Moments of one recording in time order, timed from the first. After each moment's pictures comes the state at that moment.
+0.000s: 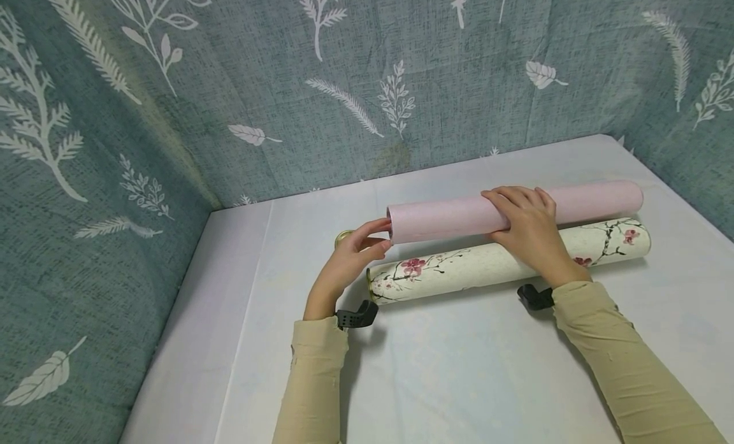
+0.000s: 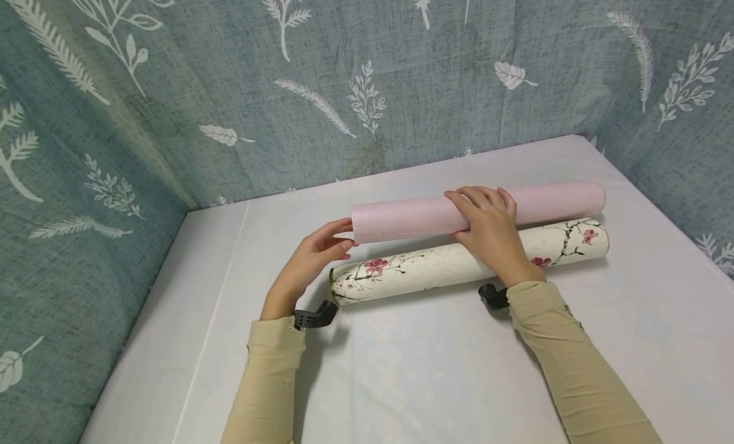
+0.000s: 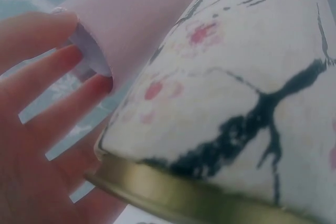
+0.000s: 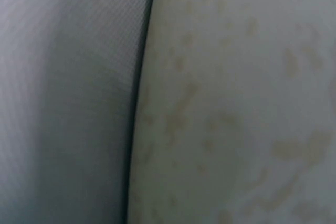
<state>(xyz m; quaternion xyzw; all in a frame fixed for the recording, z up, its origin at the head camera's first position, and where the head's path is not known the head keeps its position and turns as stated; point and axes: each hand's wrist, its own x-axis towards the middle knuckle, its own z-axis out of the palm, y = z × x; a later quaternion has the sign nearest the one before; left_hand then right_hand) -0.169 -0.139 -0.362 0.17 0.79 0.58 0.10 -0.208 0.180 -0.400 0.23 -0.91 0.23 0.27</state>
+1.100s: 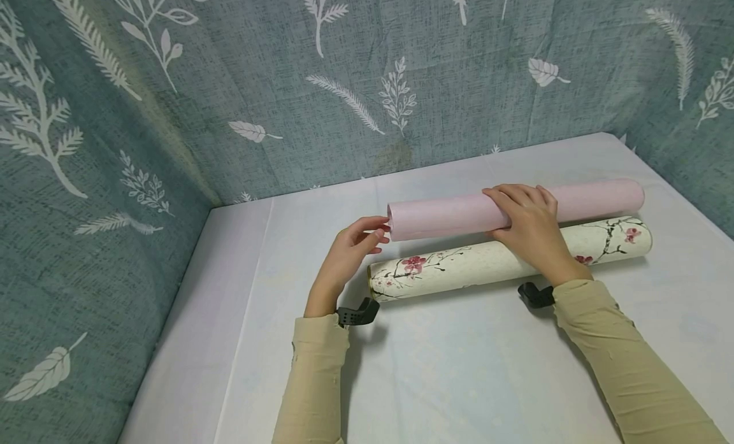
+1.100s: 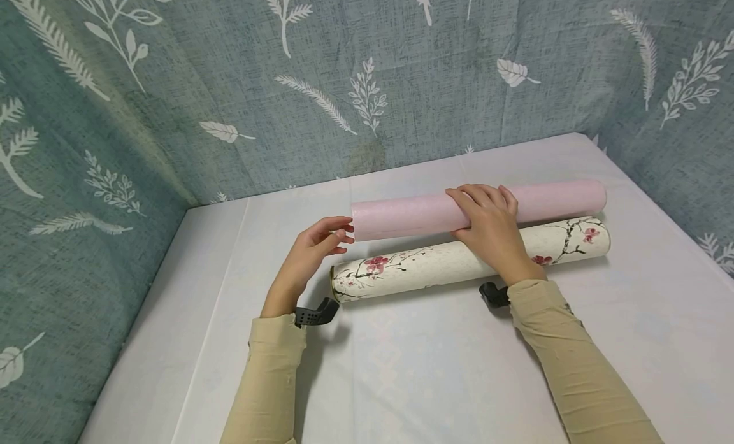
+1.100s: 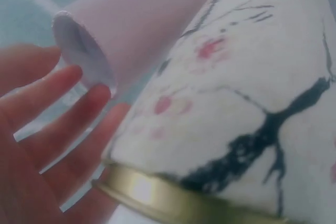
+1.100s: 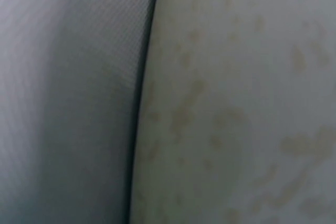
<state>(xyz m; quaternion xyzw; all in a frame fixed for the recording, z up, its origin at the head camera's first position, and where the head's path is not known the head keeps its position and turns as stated) -0.170 -0.139 -0.361 0.16 0.79 0.59 0.05 -0.207 0.180 -0.400 0.24 -0.91 0.23 0.27</state>
